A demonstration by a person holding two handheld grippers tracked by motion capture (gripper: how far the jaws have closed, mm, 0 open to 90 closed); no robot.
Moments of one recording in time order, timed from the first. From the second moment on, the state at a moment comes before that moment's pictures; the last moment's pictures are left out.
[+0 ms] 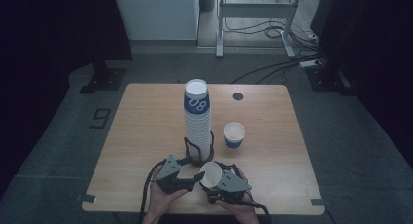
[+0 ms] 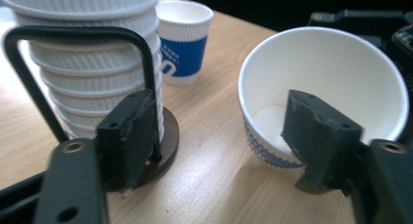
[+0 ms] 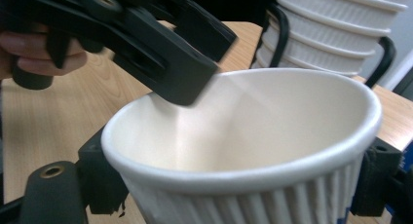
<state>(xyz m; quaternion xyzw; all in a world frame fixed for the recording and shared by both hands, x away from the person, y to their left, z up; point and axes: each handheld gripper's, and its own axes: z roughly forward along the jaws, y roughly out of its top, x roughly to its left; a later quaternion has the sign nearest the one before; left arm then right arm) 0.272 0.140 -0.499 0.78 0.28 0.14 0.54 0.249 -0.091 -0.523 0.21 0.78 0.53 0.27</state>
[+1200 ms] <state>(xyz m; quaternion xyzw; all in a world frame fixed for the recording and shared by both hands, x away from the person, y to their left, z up) 0.278 0.175 -0.532 0.75 0.35 0.24 0.51 0.274 -0.164 -0.514 0.35 0.70 0.55 0.30</state>
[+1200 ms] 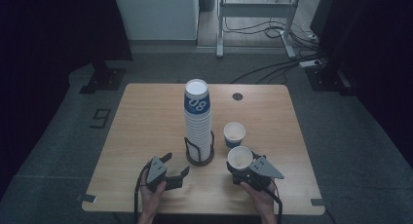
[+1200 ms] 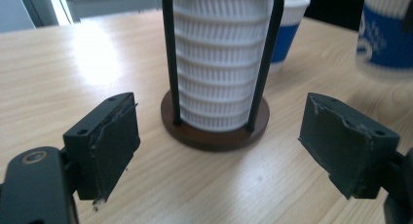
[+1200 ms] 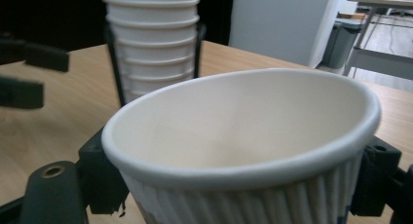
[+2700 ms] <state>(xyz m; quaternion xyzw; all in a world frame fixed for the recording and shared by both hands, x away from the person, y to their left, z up) 0.271 0.190 -0.545 0.69 0.37 0.28 0.55 0.369 -0.219 -0.543 0.49 0.63 0.48 0.35</state>
